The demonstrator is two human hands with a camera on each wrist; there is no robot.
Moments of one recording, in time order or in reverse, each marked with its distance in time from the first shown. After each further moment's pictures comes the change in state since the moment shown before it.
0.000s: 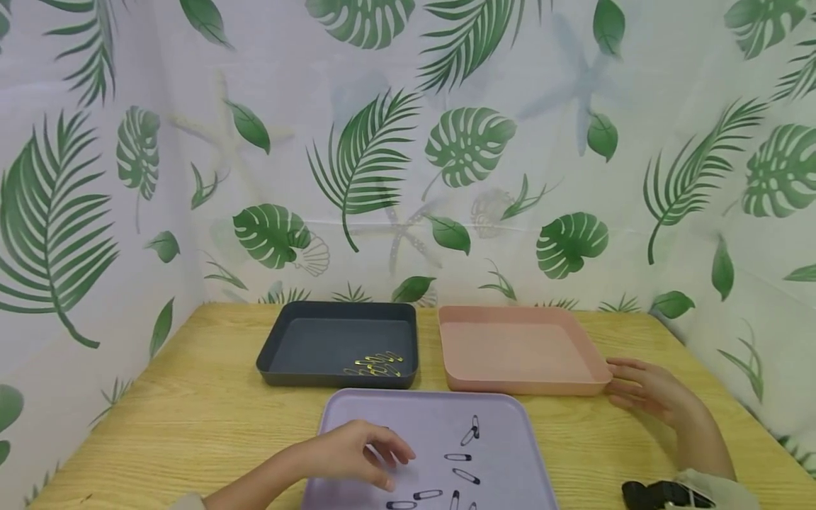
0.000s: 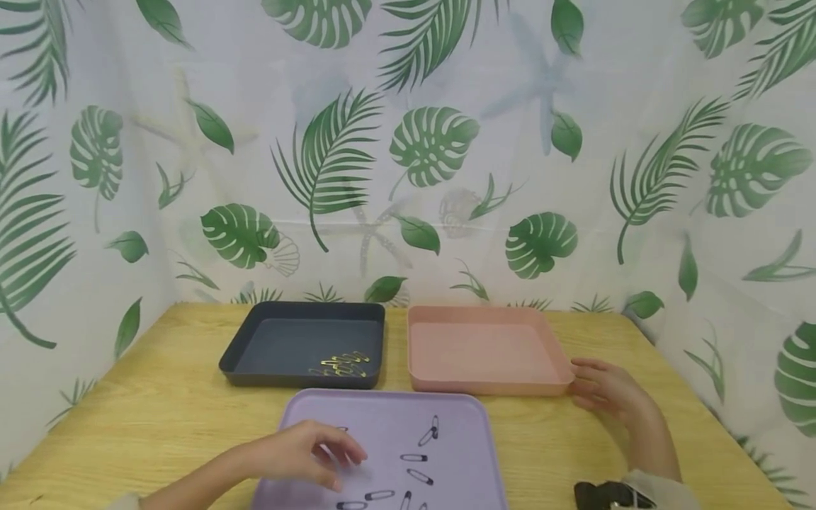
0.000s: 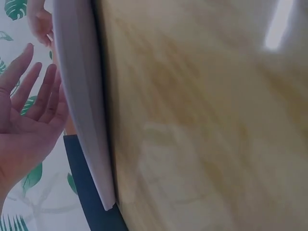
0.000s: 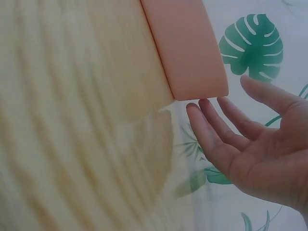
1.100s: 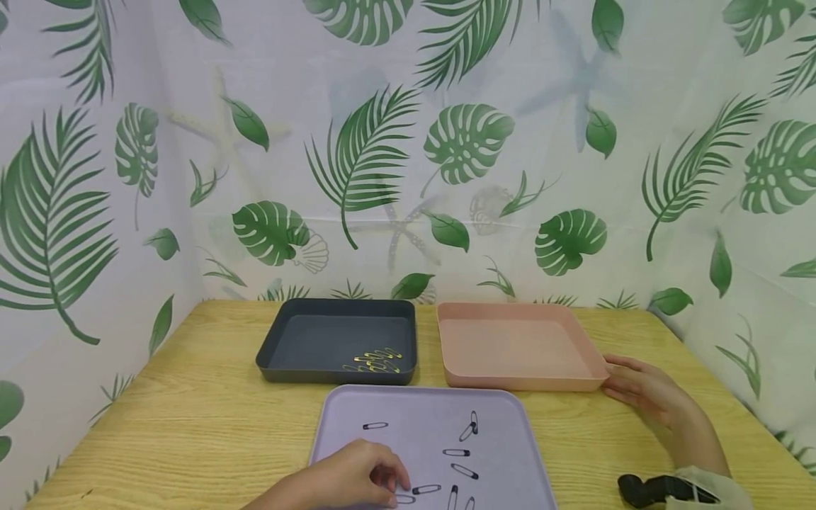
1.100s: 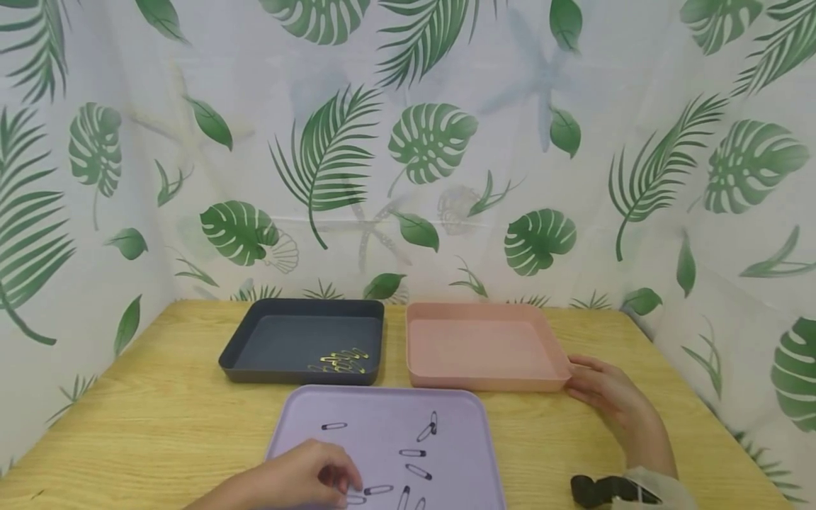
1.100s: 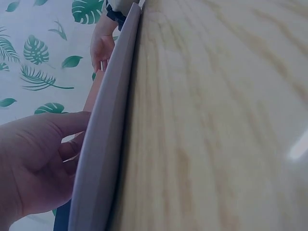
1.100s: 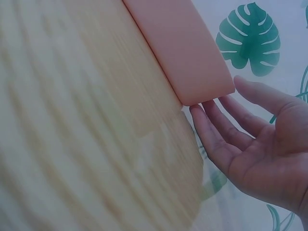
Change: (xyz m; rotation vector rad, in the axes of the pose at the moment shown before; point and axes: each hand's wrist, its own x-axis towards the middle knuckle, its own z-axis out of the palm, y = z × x) left_hand -0.004 -0.010 0.033 0.379 0.099 0.041; right_hand 0.009 0.019 -0.008 0.143 -0.094 -0.122
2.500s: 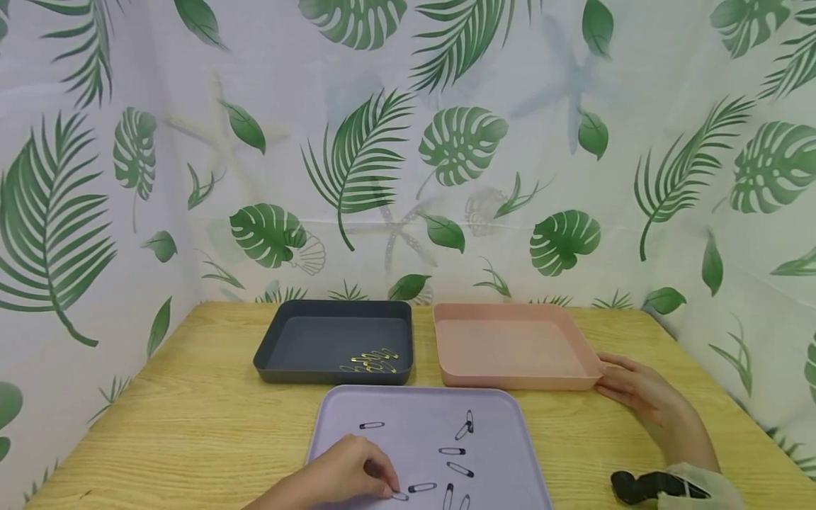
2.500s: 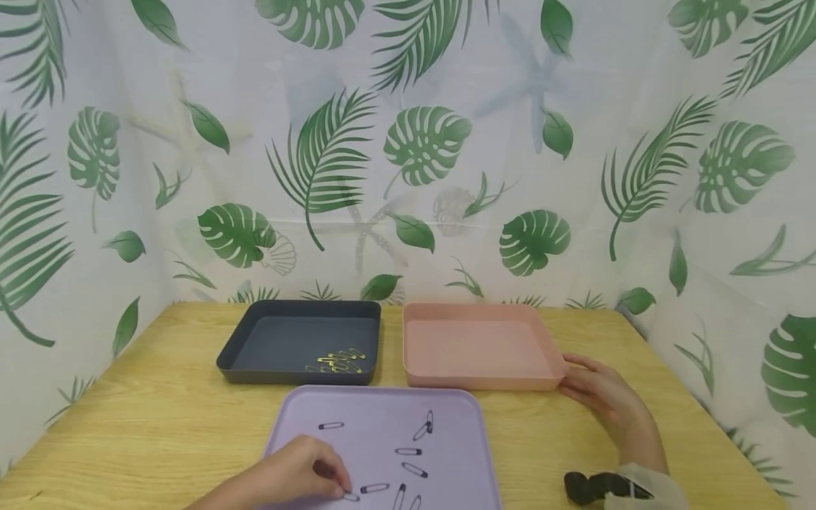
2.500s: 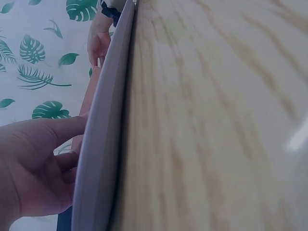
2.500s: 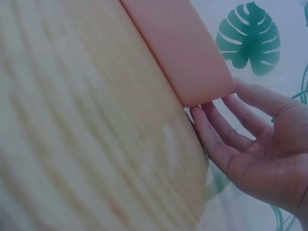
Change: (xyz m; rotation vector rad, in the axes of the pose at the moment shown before) left_hand -0.001 0.005 0.001 -0.140 0.083 -0.140; right_hand -0.001 0.003 0.000 0.031 -0.004 -0.017
